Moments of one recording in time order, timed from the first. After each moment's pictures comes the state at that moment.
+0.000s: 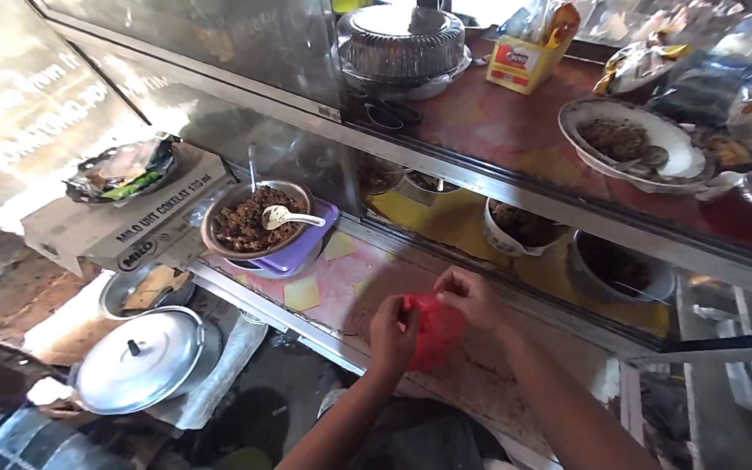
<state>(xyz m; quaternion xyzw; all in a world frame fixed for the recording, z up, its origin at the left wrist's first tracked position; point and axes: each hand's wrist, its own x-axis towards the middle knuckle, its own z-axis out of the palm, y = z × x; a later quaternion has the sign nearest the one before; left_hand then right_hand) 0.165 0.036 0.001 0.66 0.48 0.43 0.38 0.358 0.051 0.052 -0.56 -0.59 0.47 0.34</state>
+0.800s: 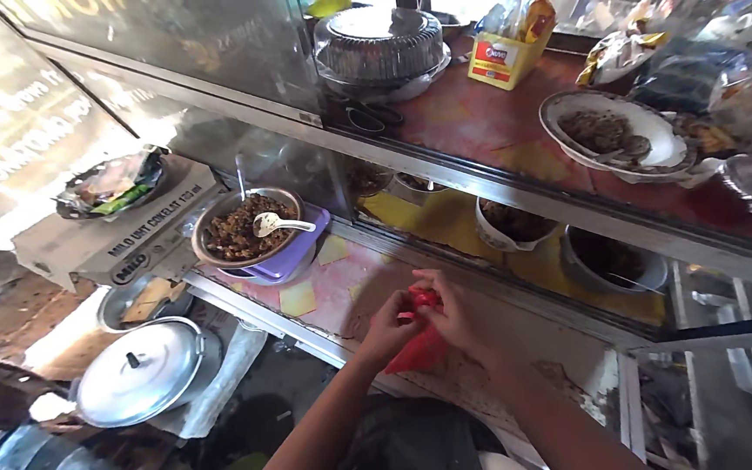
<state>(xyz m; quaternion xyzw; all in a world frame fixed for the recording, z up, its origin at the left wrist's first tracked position) 0.159 0.058 0.018 0.55 0.40 0.28 0.68 0.332 0.036 0.031 -0.51 -0.66 0.36 0.41</state>
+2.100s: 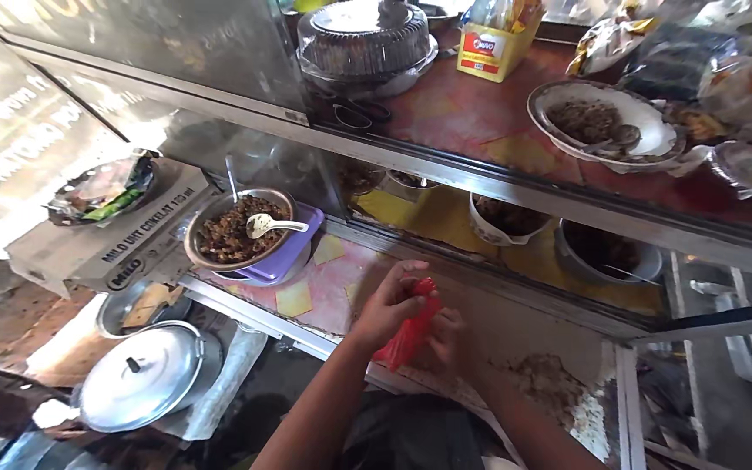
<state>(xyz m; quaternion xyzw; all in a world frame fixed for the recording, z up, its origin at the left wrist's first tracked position) 0.172 0.081 0.059 0.56 0.28 0.29 0.73 0.341 -0.022 -0.057 -0.63 -0.66 0.23 0.34</state>
